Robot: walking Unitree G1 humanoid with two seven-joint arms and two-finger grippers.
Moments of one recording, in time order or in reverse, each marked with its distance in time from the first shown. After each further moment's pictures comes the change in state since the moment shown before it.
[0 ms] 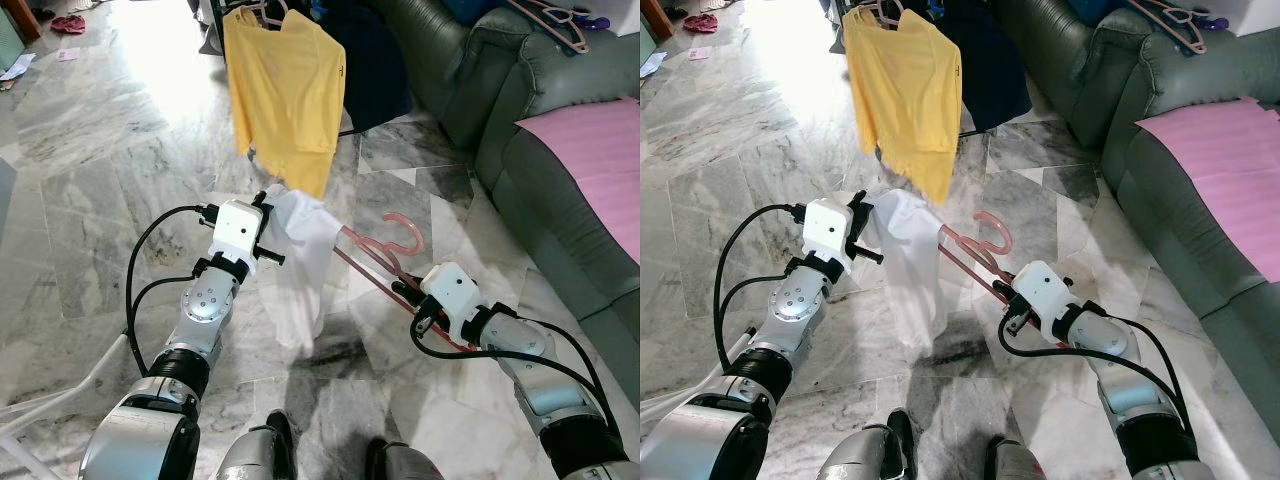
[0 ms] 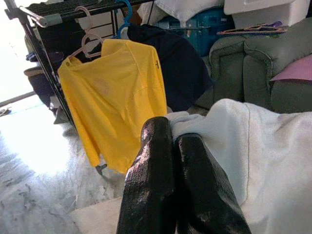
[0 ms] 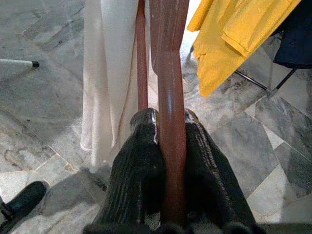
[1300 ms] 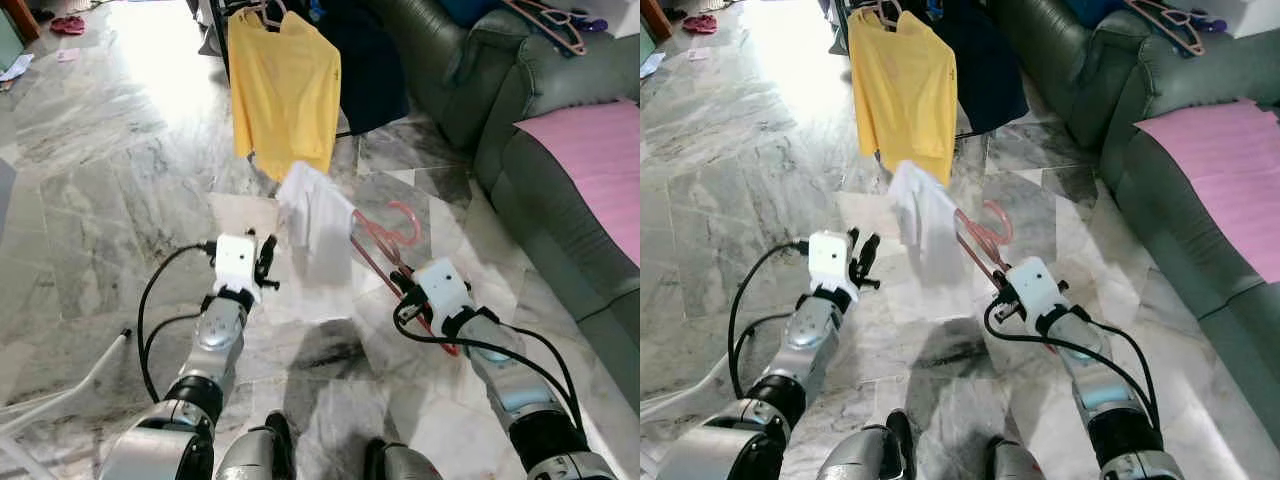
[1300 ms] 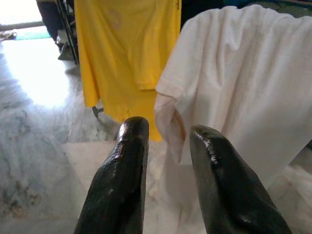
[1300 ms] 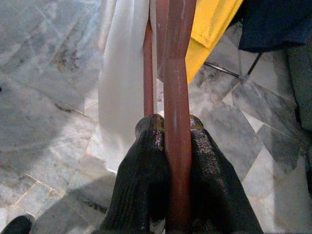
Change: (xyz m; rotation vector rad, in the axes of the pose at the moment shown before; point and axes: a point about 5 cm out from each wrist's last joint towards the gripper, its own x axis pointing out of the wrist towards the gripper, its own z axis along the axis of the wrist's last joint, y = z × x) left arm -0.028 -0.020 -0.041 -0.188 0.199 0.122; right arm 0.020 0.009 -0.012 0.110 0.018 -0.203
